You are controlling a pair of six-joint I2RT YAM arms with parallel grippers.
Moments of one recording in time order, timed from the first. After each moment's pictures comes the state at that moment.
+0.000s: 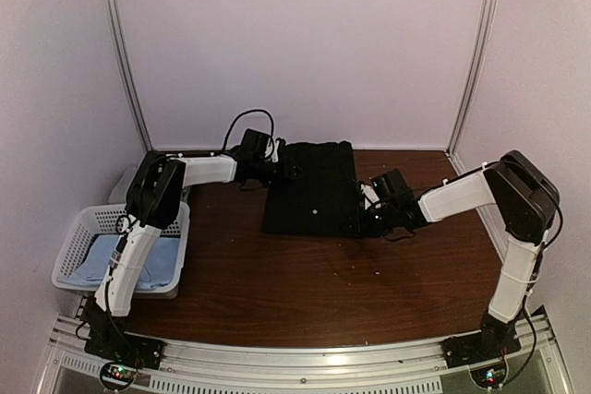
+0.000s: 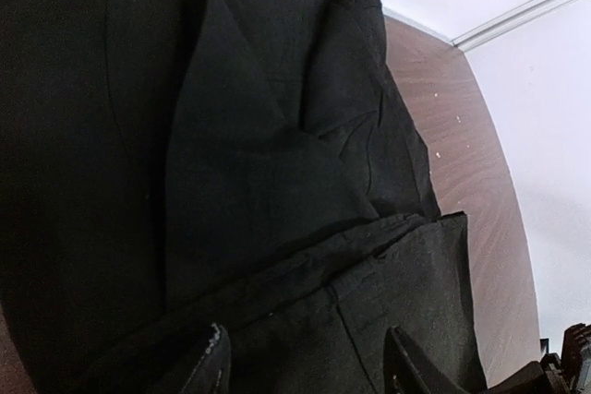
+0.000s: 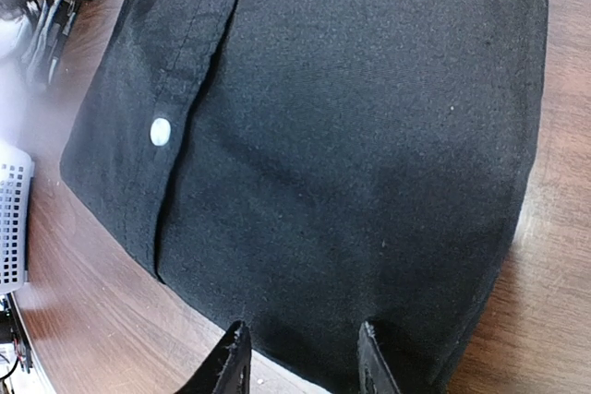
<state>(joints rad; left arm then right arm) -0.53 2.55 1.99 -0.07 0.44 -0.57 0.56 1.87 0.96 0.09 -0.27 0.51</state>
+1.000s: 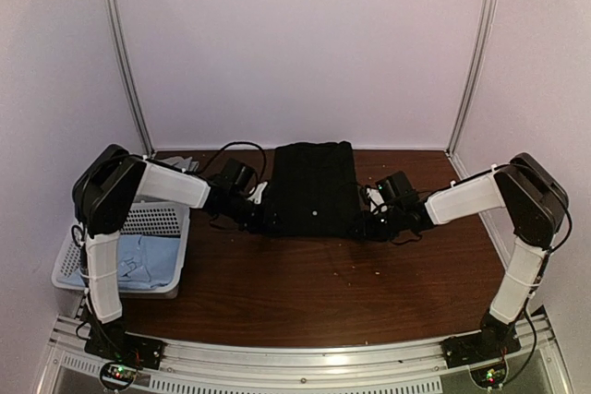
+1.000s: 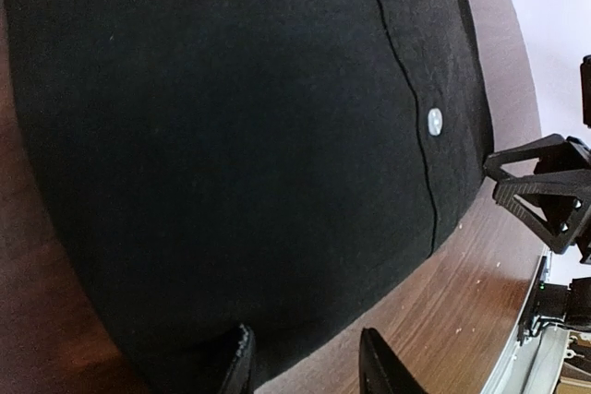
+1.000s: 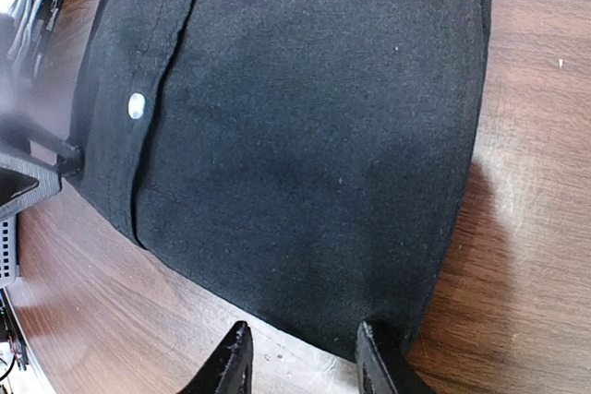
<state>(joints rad) -0.61 2.07 1.24 -0.08 0.49 -0.53 0.56 1.80 0.91 0.03 -0.24 0.52</state>
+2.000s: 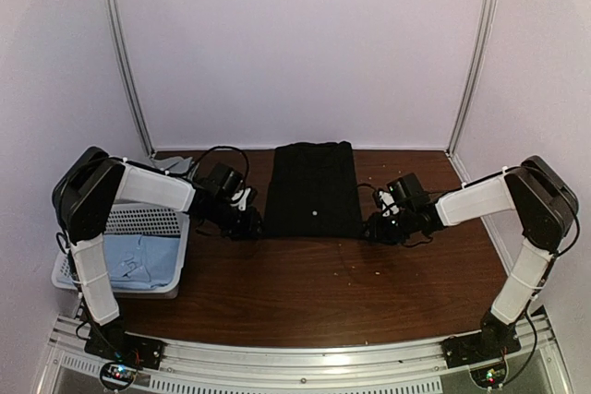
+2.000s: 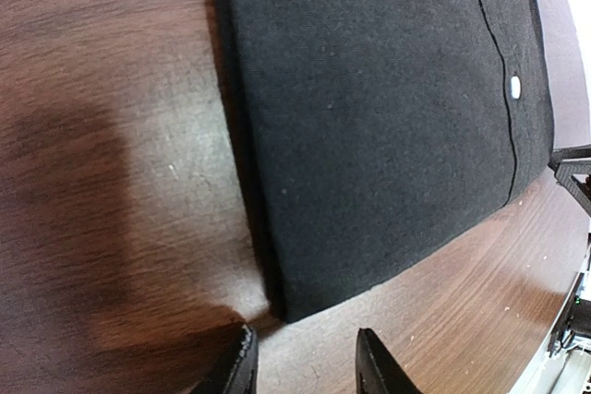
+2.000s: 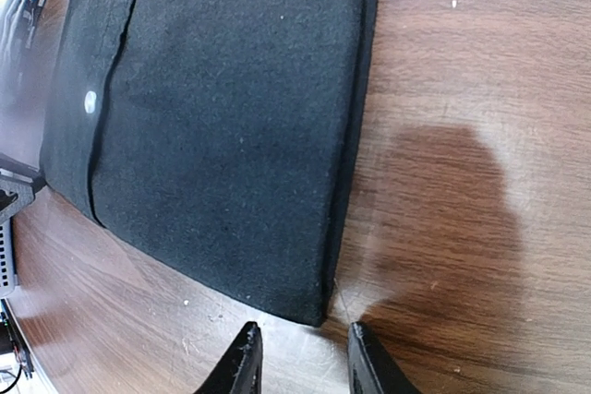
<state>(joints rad) -0.60 1.92 1.10 -0.18 0.34 -0.54 0.50 1.74 0.84 -0.01 -0.24 0.55</state>
